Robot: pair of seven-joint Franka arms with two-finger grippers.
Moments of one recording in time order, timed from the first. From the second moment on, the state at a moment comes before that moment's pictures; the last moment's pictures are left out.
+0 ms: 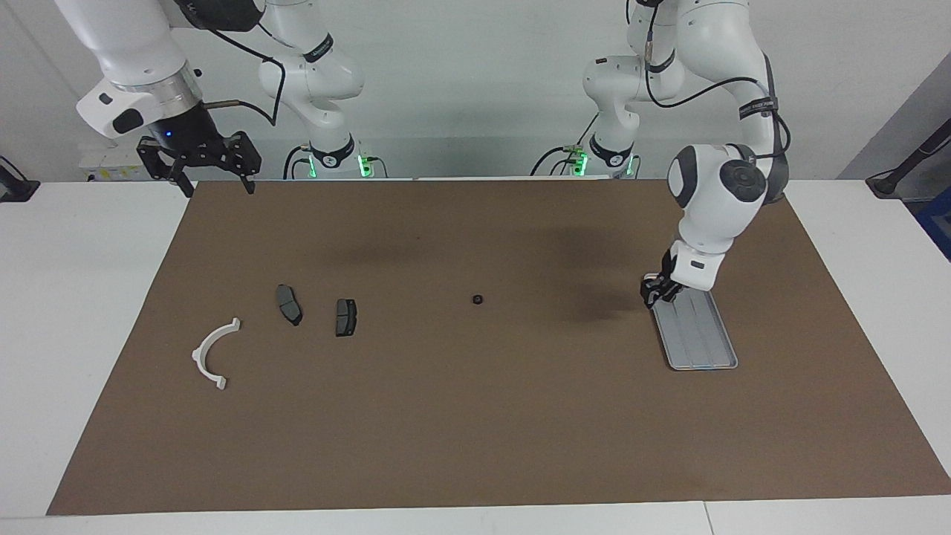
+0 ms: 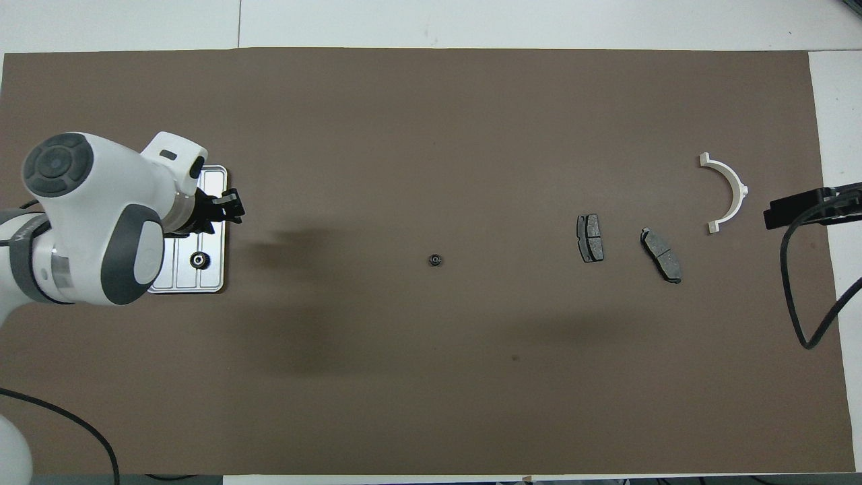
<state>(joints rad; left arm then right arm) -0.14 0.17 -0.06 -2.02 -0.02 2.20 -0.51 0.01 -0.06 -0.04 -1.61 -0.02 1.54 -0.08</state>
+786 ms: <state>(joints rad) -0.66 0.48 -0.06 -1.58 -0.02 2.09 -1.16 0.01 -0.06 -0.03 -1.65 -0.02 1.53 -0.05</state>
